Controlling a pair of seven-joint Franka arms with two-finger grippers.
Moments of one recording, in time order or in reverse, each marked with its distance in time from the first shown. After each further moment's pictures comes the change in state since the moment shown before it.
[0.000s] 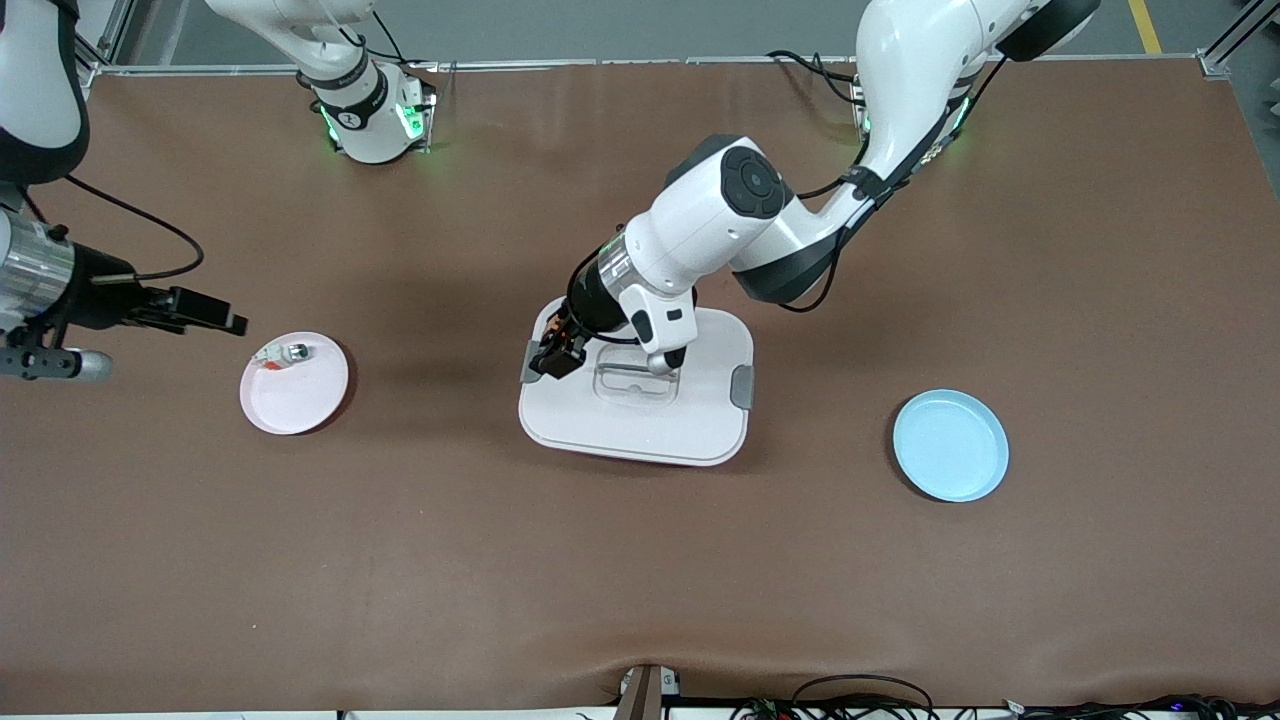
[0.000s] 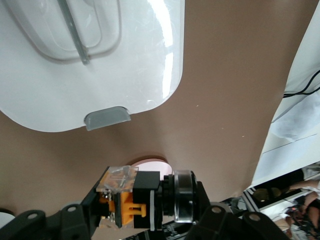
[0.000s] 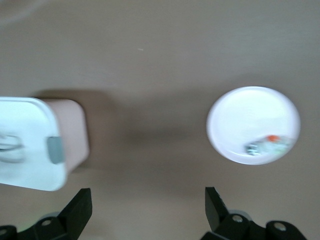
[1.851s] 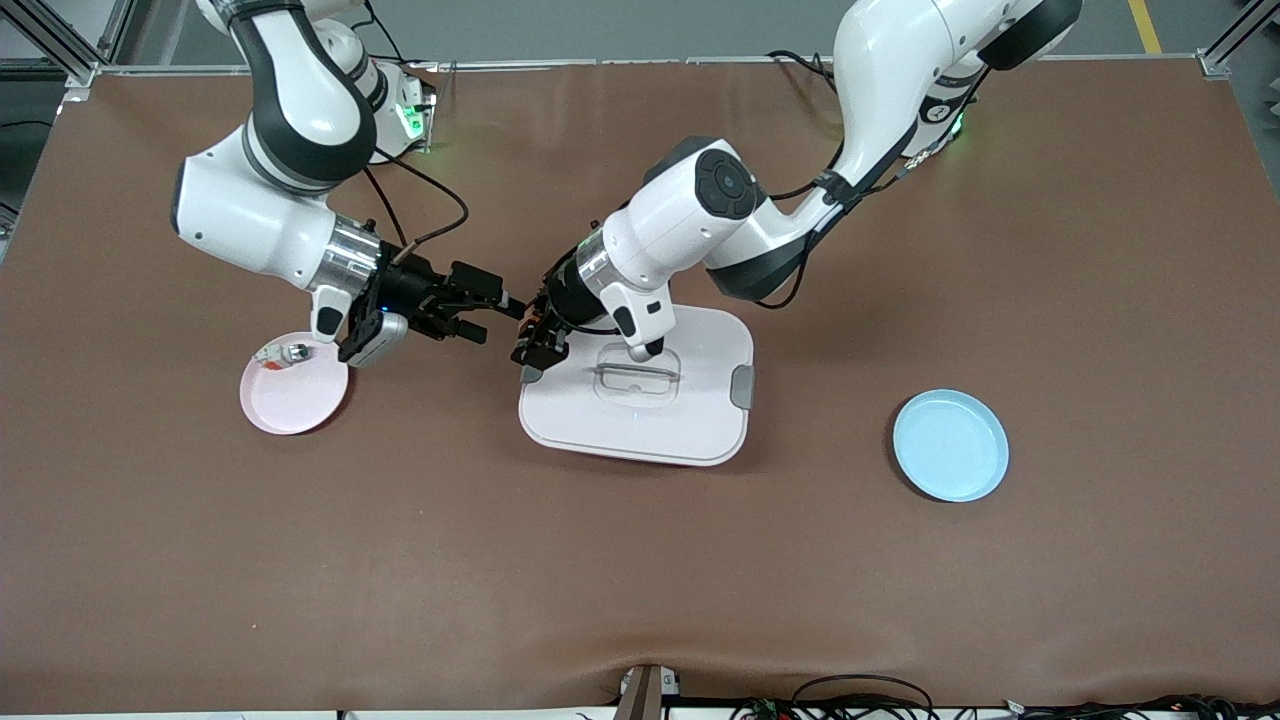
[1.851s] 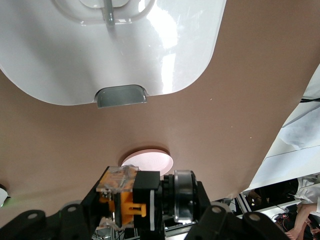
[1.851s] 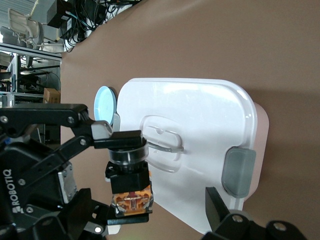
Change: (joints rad) left arm -0.043 0.028 0.000 0.007 -0.013 0.021 -0.103; right arm 0.433 -0.050 0.020 -0.379 0.719 0.606 -0.321
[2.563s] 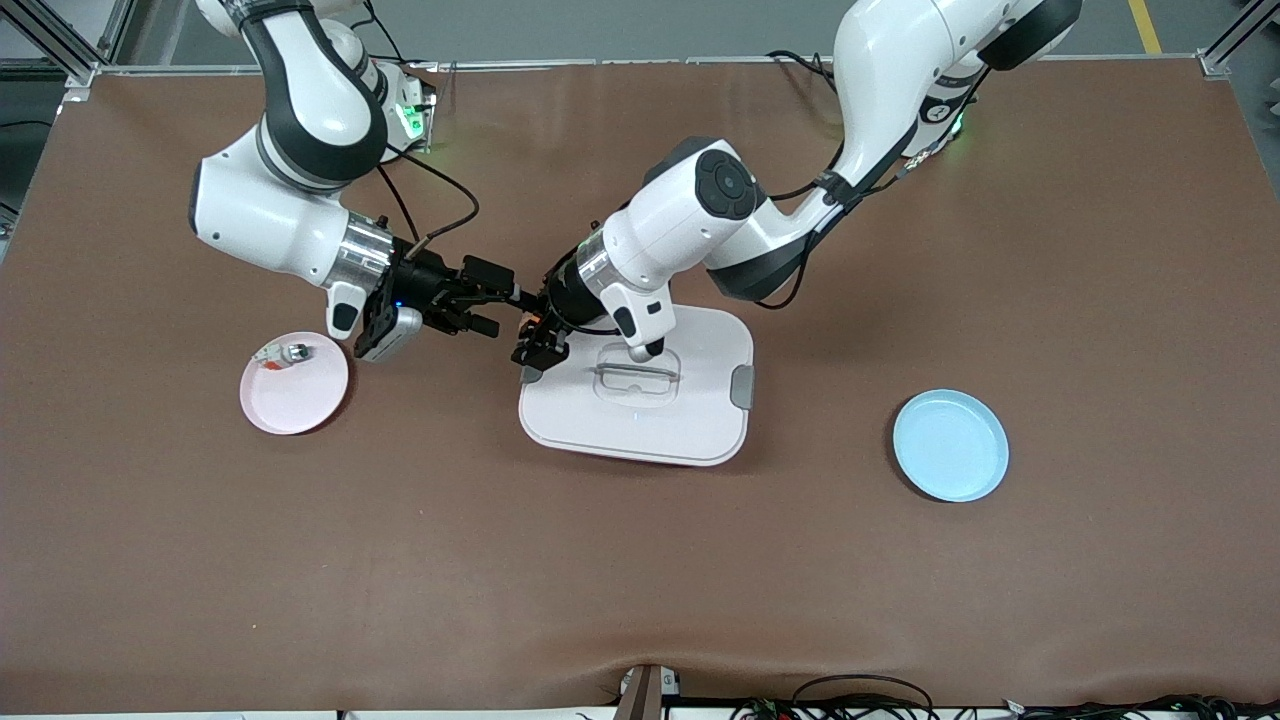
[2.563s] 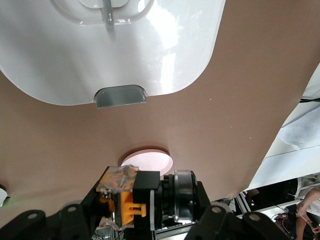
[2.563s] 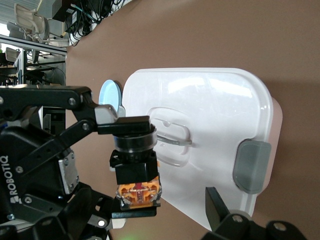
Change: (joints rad) left arm 0.000 0.000 0.000 0.002 0.000 0.000 0.000; right arm 0.026 0.001 0.000 -0.011 0.043 0.002 -0.032
